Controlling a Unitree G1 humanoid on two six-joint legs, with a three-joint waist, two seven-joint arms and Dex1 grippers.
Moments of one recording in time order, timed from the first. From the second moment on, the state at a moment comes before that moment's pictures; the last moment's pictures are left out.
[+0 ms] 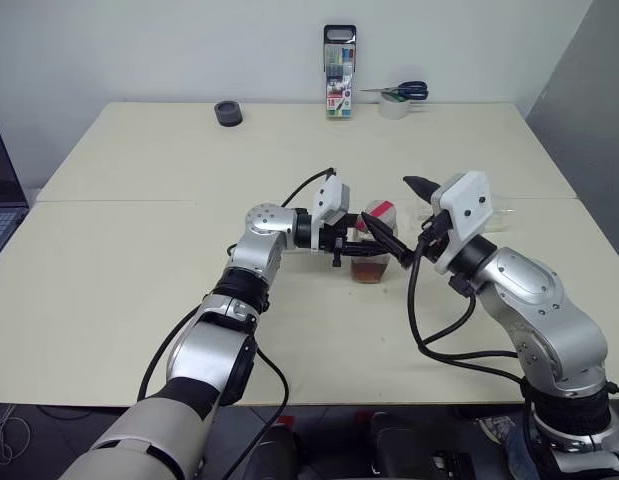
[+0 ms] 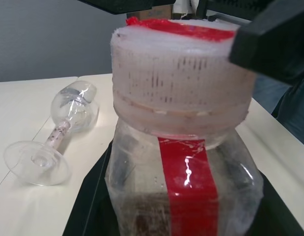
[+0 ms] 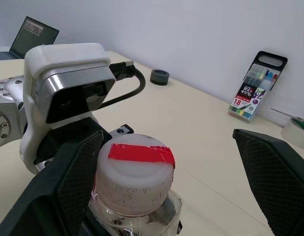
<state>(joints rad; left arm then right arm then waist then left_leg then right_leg) -1.00 0.16 -0.11 0.84 -0.21 -0.14 -1.40 -0.41 -0.44 0.06 -0.62 0.33 0.66 0.35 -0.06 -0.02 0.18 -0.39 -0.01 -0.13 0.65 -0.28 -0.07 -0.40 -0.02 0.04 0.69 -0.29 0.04</state>
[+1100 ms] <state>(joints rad) -1.00 0.17 -0.11 0.84 -0.22 -0.13 -1.42 -0.33 -0.51 -0.13 -0.77 0.62 0.85 0.39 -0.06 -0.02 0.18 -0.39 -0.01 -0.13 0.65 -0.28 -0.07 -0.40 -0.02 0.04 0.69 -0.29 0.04</state>
